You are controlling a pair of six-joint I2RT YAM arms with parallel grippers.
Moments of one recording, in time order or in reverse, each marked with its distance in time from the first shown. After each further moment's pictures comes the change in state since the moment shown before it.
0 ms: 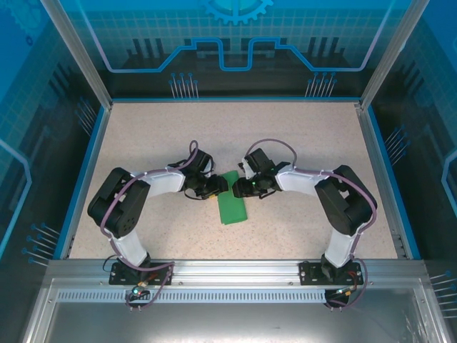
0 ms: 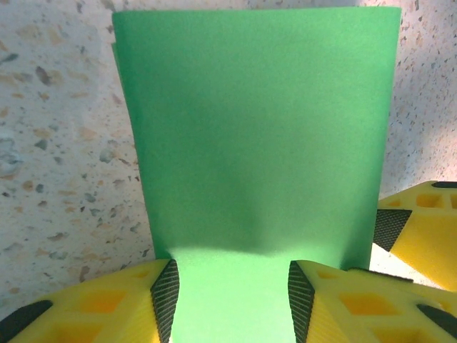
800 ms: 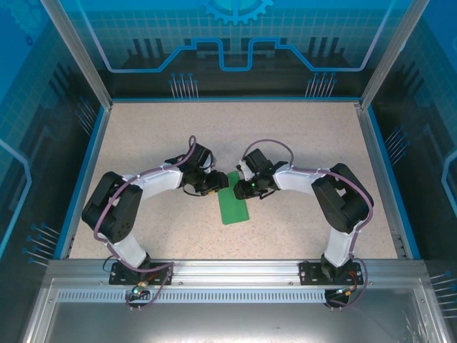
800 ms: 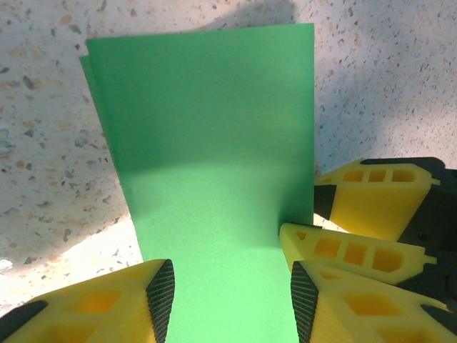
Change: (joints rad) left arm 0.000 -0.060 0.058 -0.119 0.006 0.028; right arm 0.005 0.029 0.020 -0.034 0.019 -0.104
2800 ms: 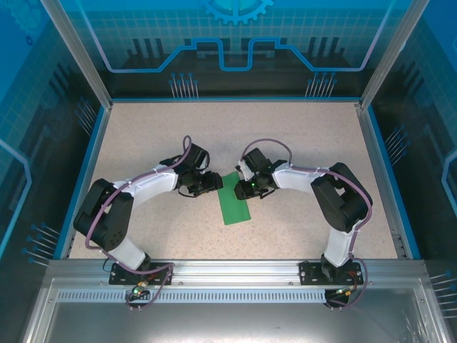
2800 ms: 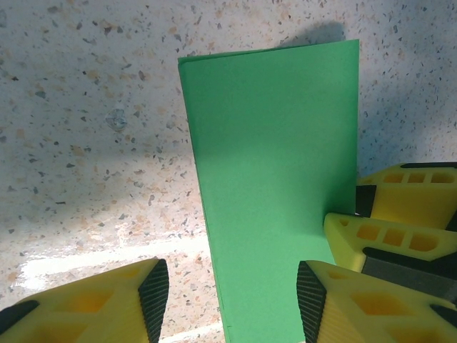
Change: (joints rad) left arm 0.000 -0.083 -0.016 -0.095 -0.127 0.002; right arm 0.000 0.011 0.024 -0.045 0.004 -0.035
